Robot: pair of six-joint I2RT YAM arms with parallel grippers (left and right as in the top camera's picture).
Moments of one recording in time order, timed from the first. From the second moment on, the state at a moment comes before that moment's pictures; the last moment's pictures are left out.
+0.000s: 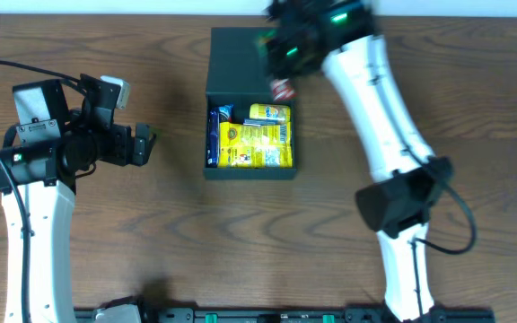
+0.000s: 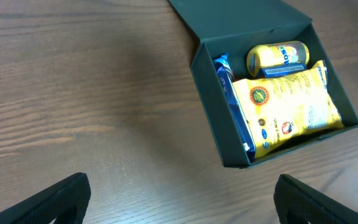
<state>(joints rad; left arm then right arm) 0.20 1.29 1.21 -0.89 0.46 0.33 0.48 2.29 2.46 -1.31 -0.20 0.19</state>
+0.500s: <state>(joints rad) 0.20 1.29 1.21 -0.89 0.46 0.33 0.66 2.33 2.15 -1.08 -0.21 0.54</state>
